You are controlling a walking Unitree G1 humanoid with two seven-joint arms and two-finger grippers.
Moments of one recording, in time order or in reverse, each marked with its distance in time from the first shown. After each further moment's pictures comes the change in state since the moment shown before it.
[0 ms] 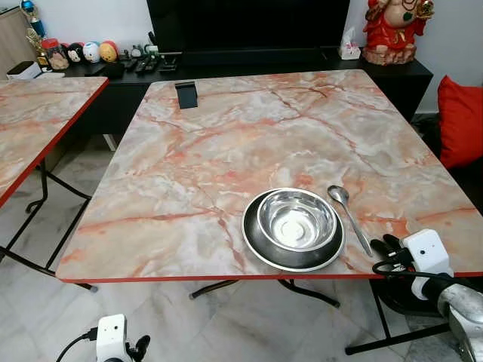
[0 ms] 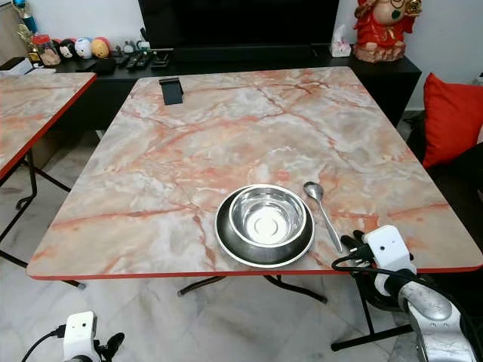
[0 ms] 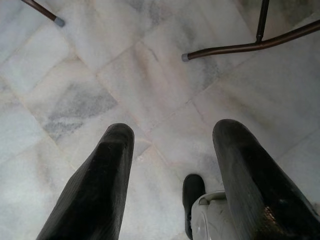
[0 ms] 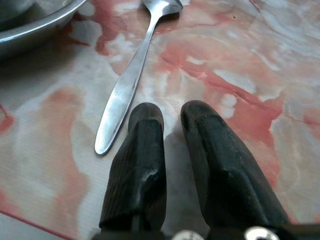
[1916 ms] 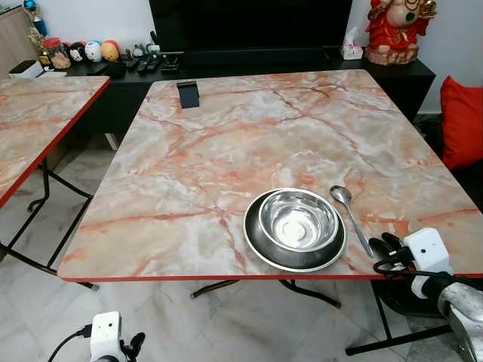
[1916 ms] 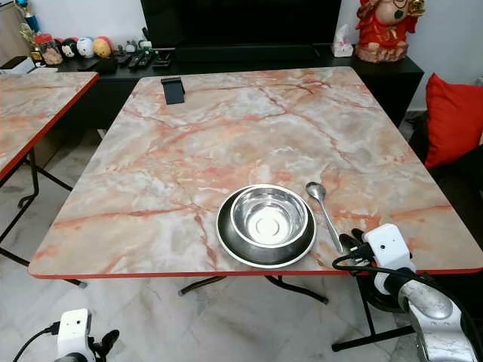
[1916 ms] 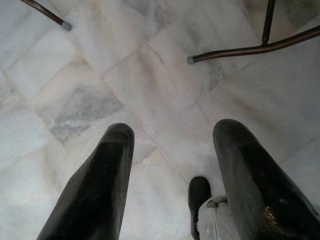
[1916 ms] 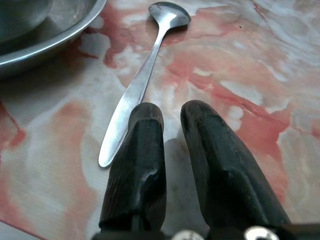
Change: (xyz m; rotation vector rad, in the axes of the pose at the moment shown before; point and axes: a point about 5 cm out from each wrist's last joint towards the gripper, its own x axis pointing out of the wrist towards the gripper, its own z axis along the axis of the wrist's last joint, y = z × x) left arm -0.002 0.009 0.002 0.012 -0.005 0.006; right arm 0.001 0.001 0.003 0.012 -0.022 0.020
